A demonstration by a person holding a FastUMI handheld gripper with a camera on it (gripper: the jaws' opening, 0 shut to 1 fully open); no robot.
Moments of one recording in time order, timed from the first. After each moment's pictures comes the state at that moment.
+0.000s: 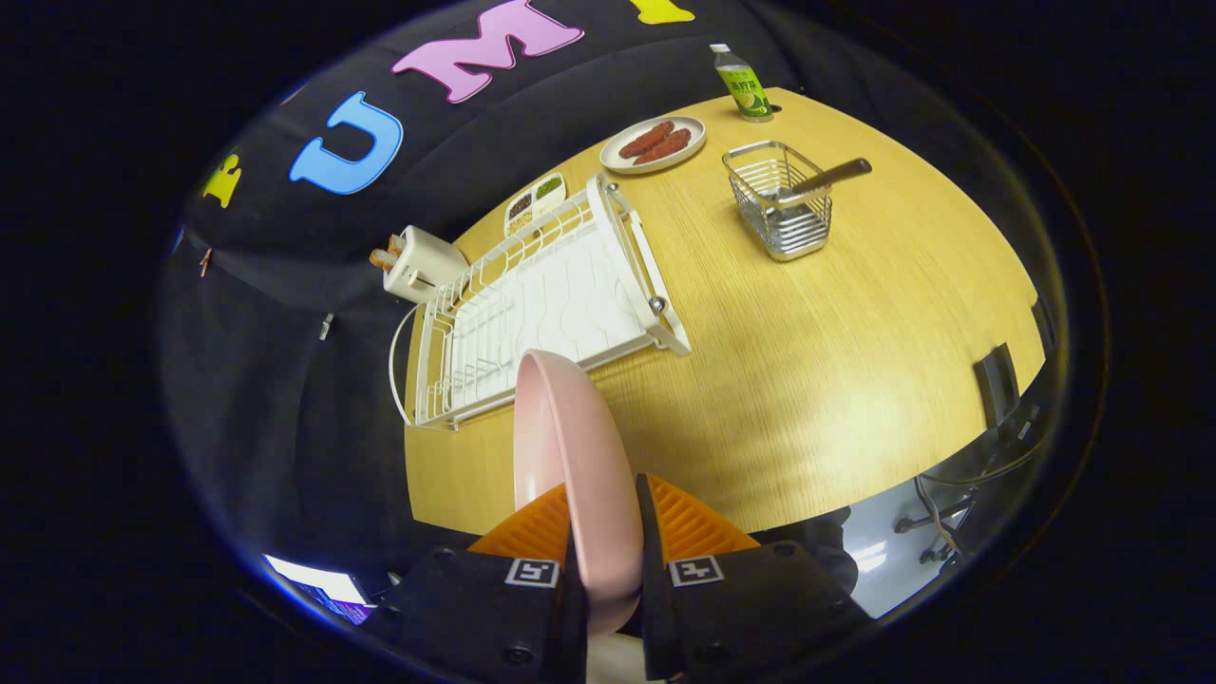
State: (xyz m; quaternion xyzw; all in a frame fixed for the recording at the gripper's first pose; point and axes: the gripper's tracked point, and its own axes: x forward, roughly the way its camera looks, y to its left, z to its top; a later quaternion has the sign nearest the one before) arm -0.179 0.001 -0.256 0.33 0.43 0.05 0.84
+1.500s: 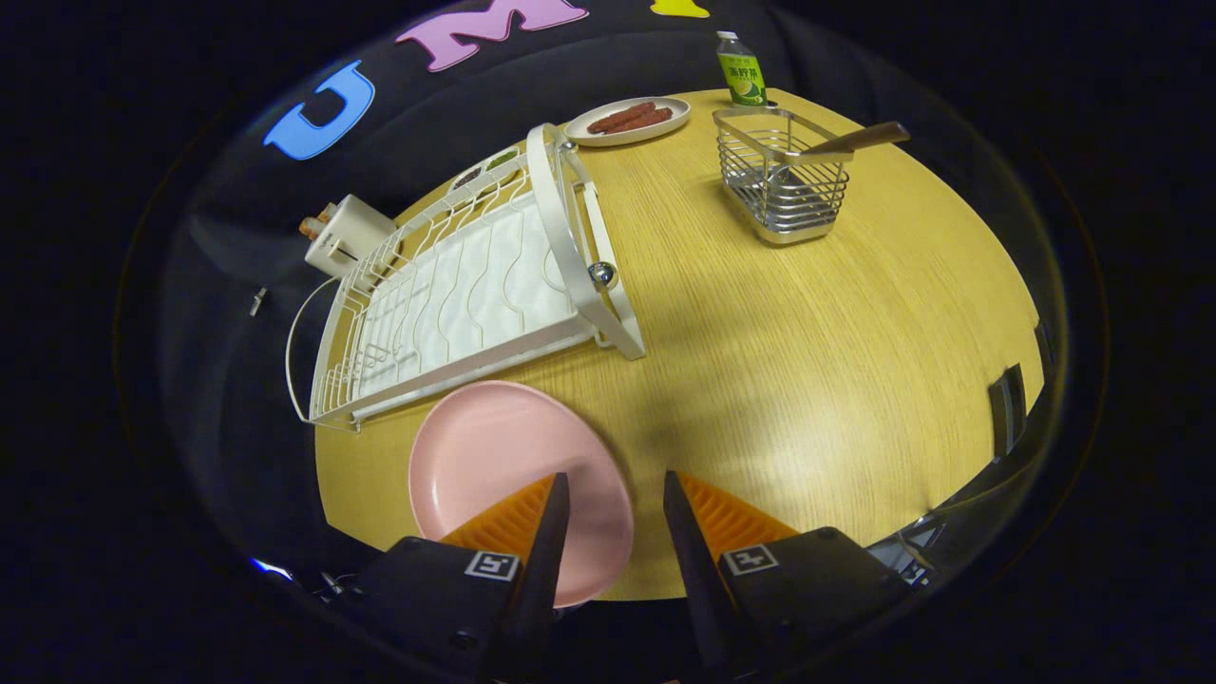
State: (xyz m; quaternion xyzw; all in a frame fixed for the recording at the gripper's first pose) arm -0.137 -0.012 -0.330 0.24 0.44 -0.01 0.86
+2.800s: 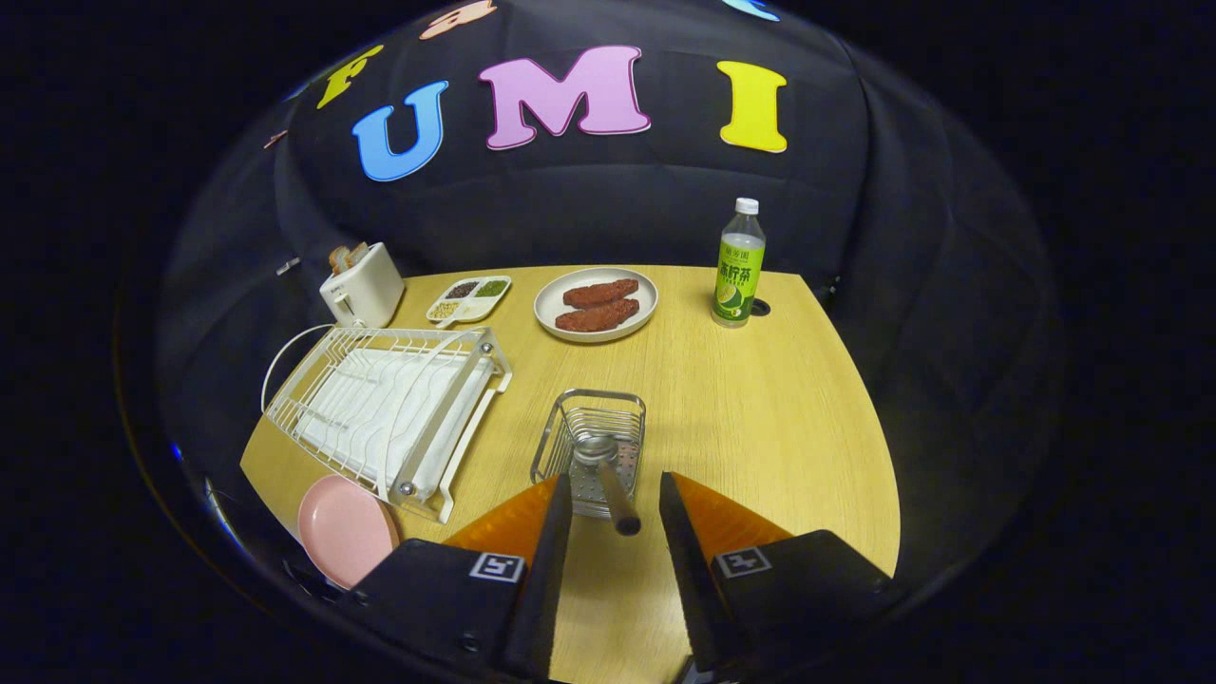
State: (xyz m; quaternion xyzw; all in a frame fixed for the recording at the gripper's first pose) arm -0.035 -0.246 -0.240 0.06 0.28 0.05 0.96
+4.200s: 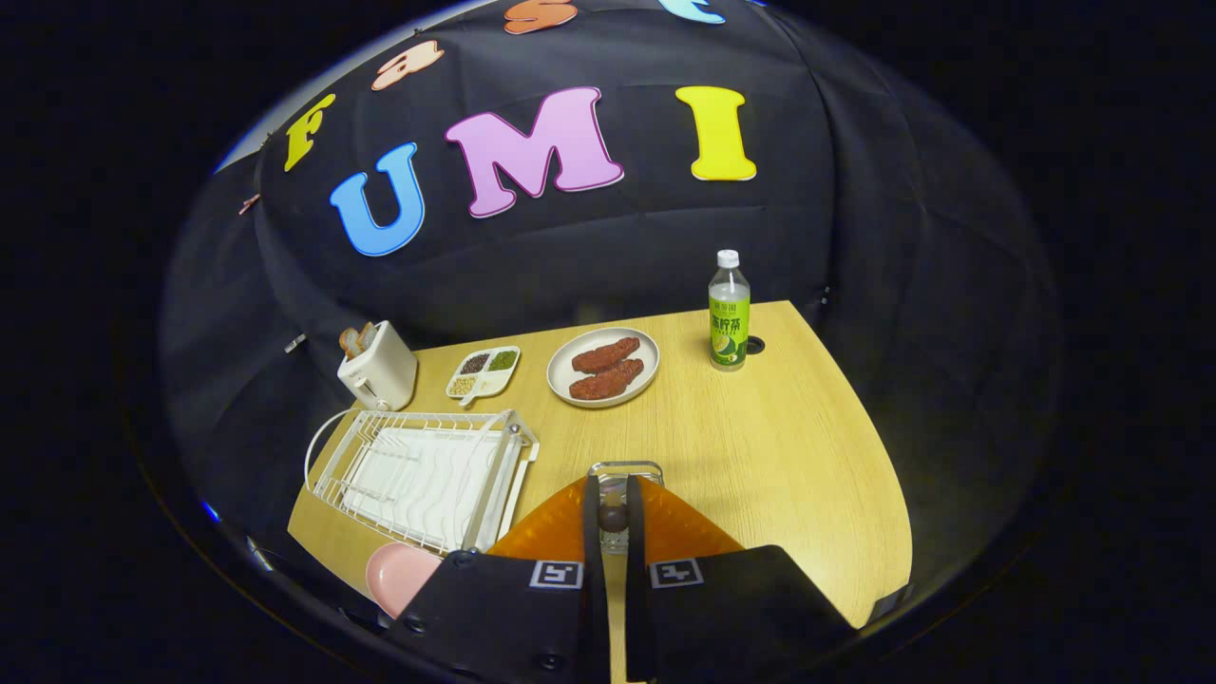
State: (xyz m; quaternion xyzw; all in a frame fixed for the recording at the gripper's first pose) arm -0.036 -0.243 -0.138 0.14 0.21 0.03 0.97
